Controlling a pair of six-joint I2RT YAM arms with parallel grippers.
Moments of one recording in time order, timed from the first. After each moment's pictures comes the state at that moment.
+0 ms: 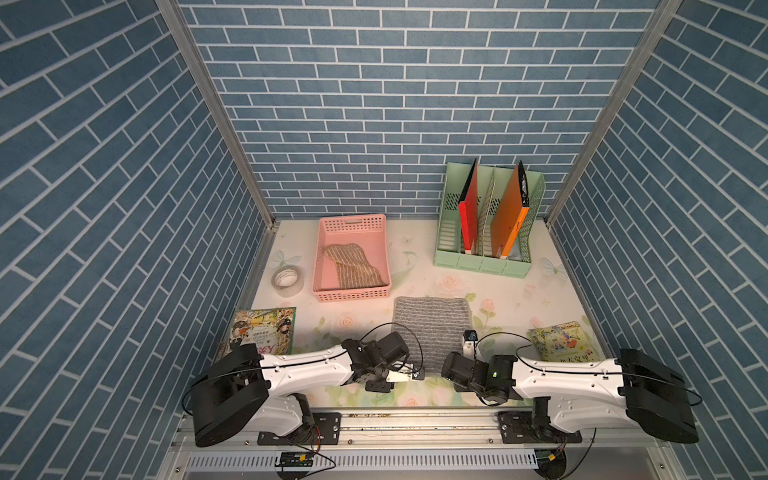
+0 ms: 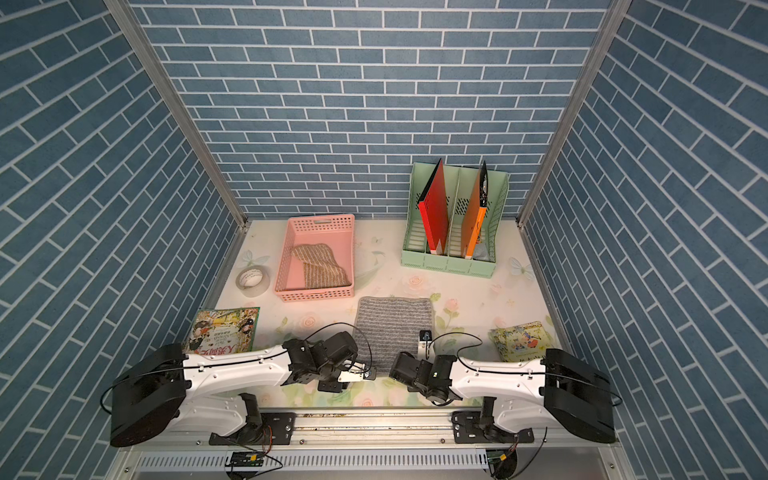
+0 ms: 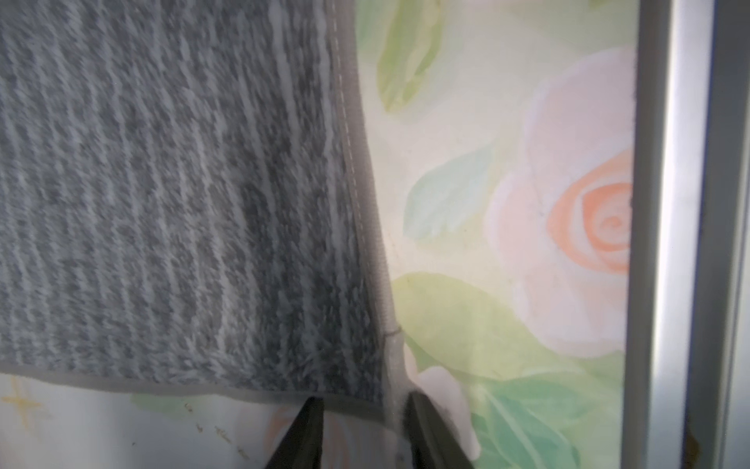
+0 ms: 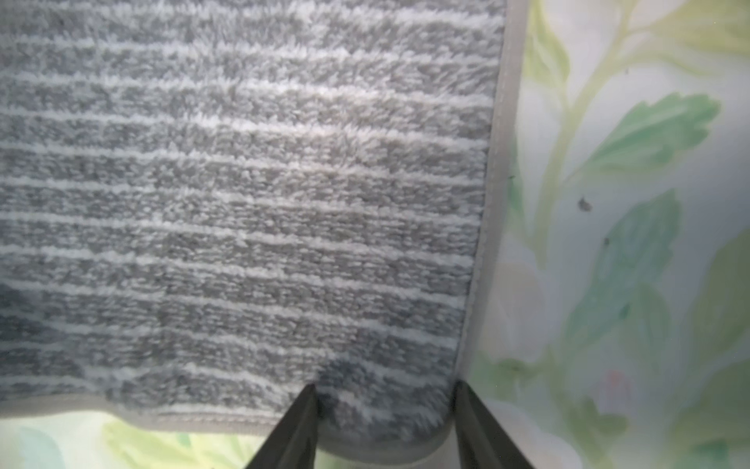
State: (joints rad) left arm -1.08 1.34 0.59 -0.45 -0.01 0.63; right arm 1.27 1.24 0.51 -0.58 0.35 1.15
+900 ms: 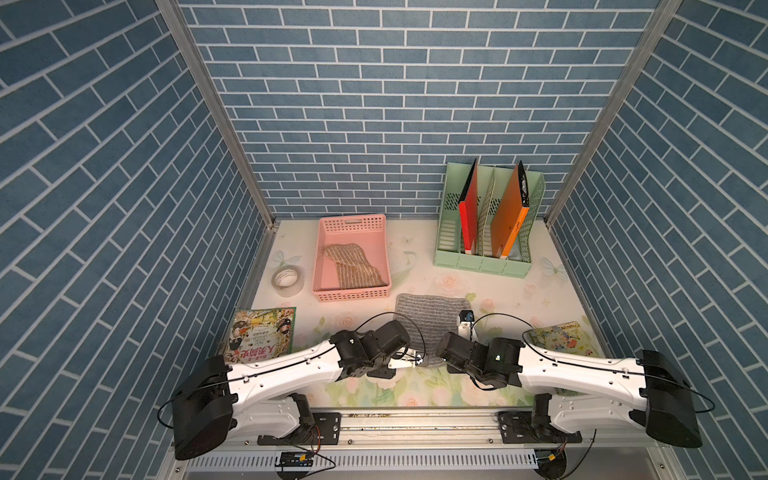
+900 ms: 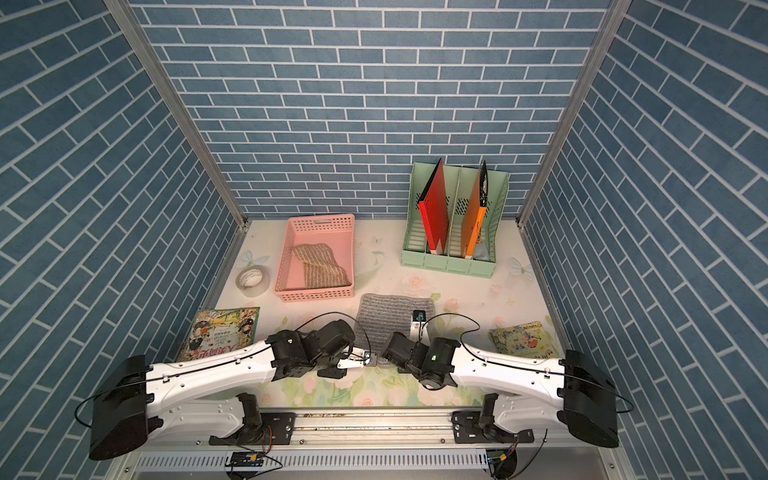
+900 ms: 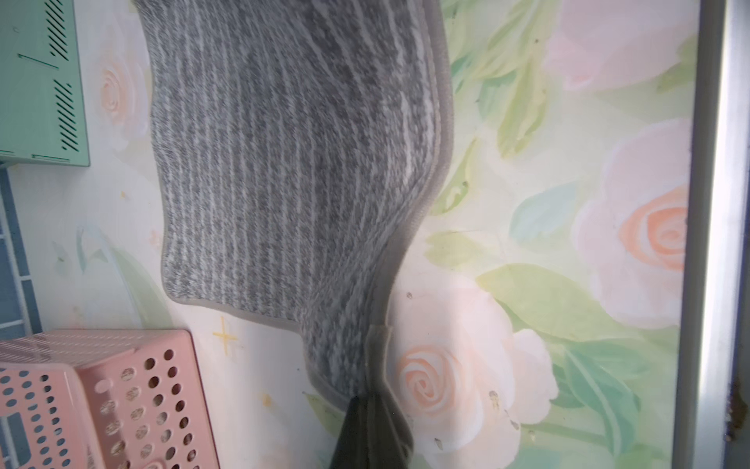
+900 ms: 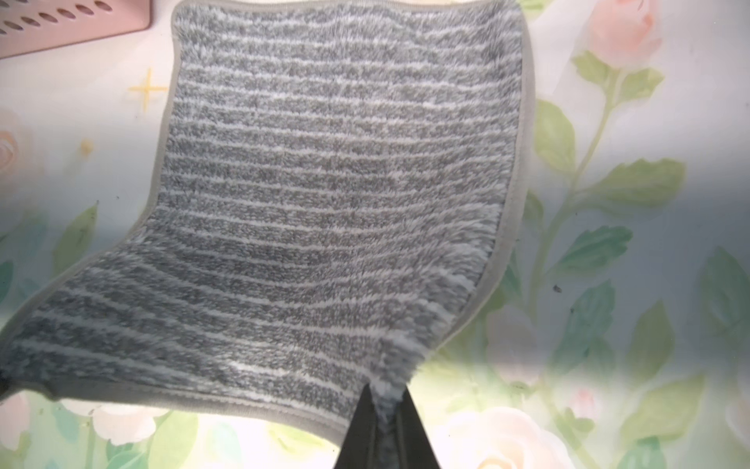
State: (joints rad) left arm -1.08 1.22 0.76 -0.59 -0.17 0.68; right arm 1.23 1.21 0.77 -0.77 0.43 1.09
